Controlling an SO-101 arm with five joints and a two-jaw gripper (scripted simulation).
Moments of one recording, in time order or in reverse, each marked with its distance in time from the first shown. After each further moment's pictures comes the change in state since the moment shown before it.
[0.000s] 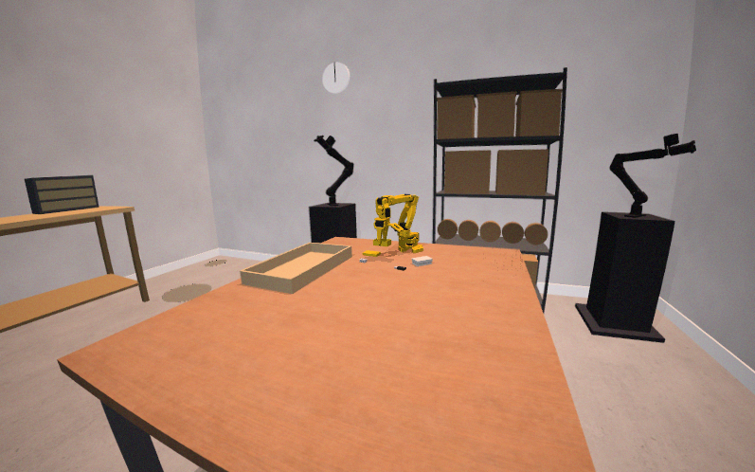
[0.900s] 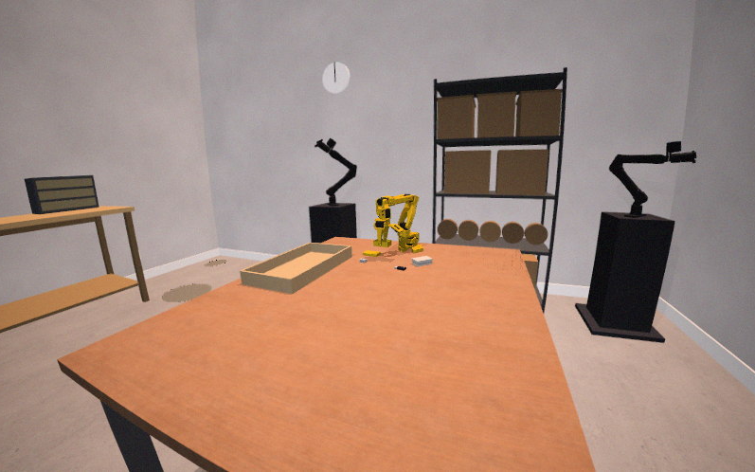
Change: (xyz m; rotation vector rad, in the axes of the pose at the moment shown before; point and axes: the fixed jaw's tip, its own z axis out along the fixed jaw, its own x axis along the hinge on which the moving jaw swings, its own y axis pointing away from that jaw) arm -0.001 0.001 0.003 -0.004 -0.002 0.000
